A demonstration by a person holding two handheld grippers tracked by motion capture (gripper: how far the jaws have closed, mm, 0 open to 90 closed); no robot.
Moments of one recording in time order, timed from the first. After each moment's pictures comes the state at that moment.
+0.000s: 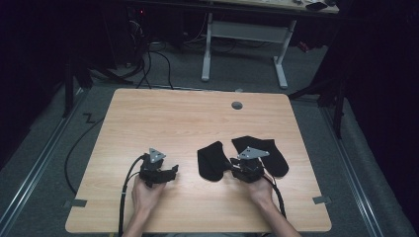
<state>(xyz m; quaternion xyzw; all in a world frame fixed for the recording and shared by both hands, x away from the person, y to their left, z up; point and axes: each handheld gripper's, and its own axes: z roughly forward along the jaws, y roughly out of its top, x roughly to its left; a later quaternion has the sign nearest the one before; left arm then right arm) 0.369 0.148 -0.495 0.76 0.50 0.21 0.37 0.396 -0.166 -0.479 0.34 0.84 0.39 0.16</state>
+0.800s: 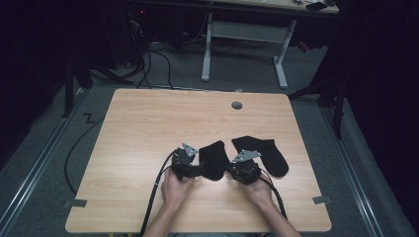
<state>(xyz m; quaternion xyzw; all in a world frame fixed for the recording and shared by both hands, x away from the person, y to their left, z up) 0.401 0.071 -0.503 0.77 0.49 0.21 0.34 0.403 -0.161 -0.497 0.33 0.87 0.34 0.17</state>
